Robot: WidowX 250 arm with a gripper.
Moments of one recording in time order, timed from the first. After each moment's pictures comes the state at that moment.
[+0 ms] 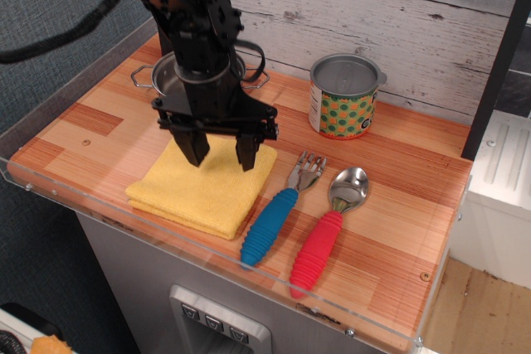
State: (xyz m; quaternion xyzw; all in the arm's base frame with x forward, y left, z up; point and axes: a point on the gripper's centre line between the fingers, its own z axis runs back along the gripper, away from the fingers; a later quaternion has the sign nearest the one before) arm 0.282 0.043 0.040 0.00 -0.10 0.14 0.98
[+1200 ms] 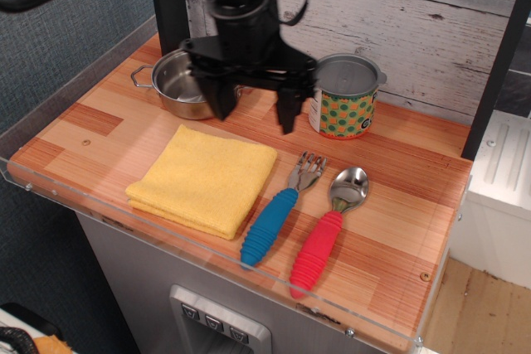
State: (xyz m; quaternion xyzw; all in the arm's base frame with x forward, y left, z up) arm 0.293 0.008 0.093 -0.01 -0.11 0.06 0.99
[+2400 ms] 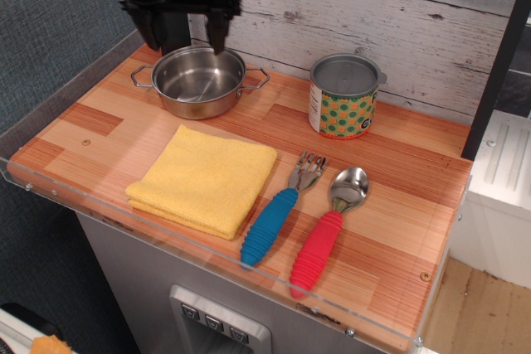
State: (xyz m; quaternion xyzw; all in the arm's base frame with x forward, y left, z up) arm 0.328 0.108 0.111 0.03 -0.14 0.18 0.97
